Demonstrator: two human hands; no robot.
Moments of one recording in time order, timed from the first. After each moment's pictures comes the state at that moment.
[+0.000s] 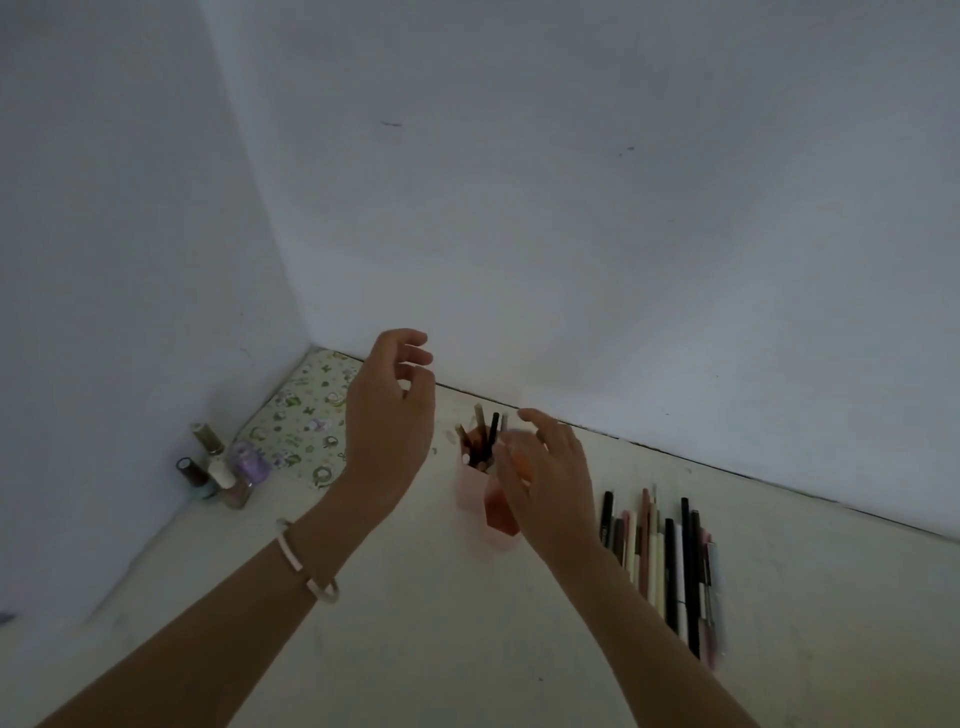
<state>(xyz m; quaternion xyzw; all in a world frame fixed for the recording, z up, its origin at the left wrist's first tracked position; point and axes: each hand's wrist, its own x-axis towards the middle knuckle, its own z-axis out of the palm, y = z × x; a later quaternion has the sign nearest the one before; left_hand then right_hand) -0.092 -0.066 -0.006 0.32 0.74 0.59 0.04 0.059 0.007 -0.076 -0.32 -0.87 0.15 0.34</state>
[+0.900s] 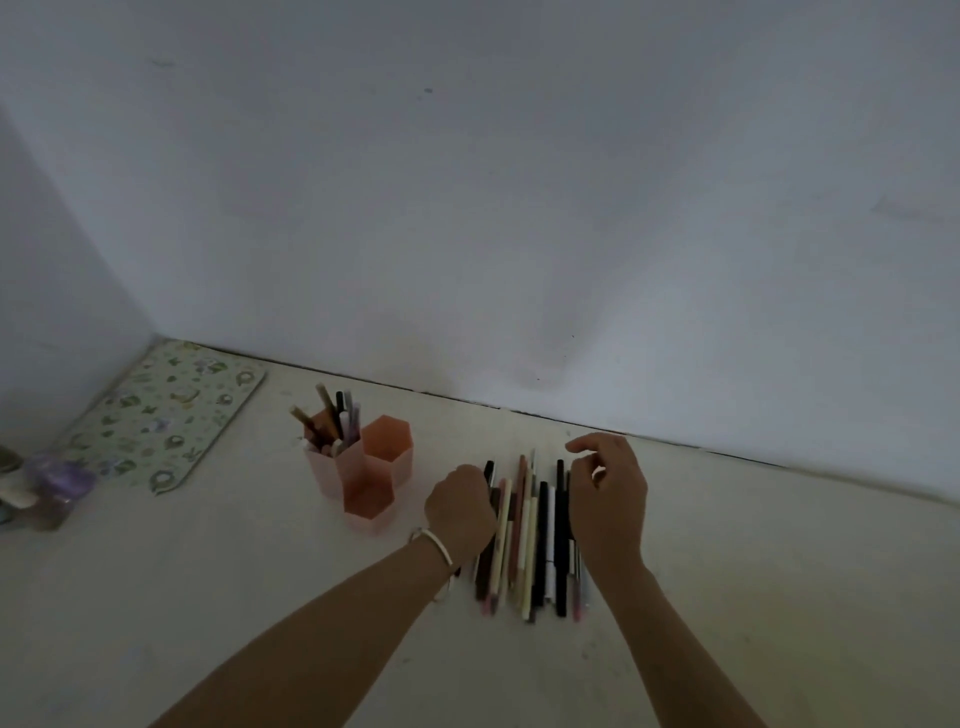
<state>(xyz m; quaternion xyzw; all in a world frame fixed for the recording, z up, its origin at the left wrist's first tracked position) 0.094 0.036 -0.131 0.45 0.85 0.11 0.25 0.225 0.074 -0.083 -0.53 -0.69 0.25 0.42</state>
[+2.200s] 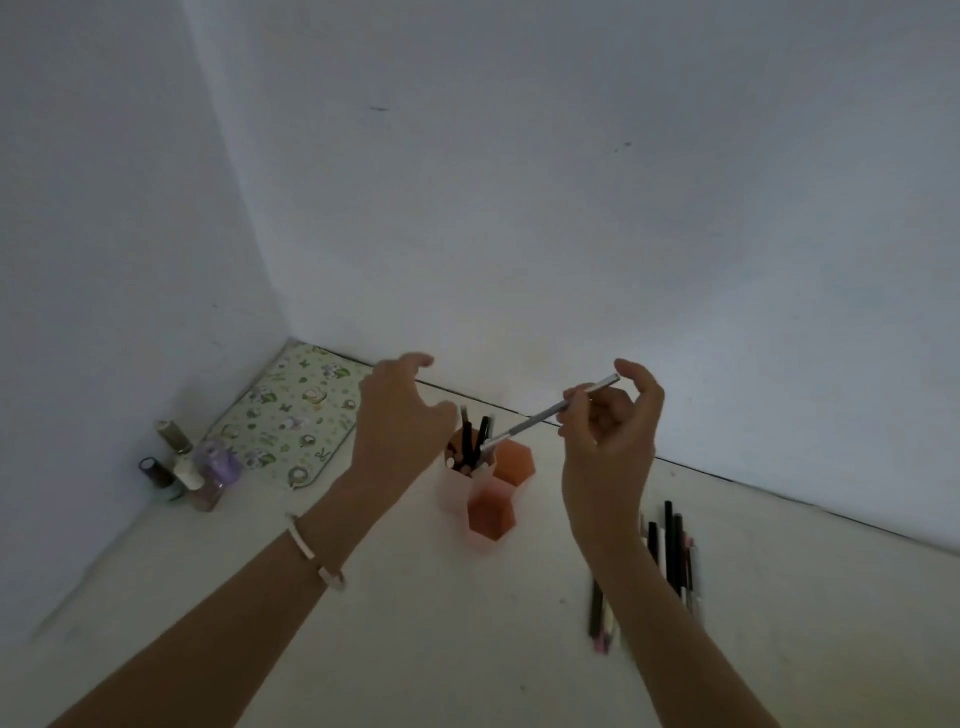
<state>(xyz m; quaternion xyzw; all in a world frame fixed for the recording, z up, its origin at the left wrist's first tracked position) -0.091 -0.042 -0.030 0.34 0.83 0.42 0.12 0.070 0.021 -0.018 -0.37 -0.63 0.41 0.55</state>
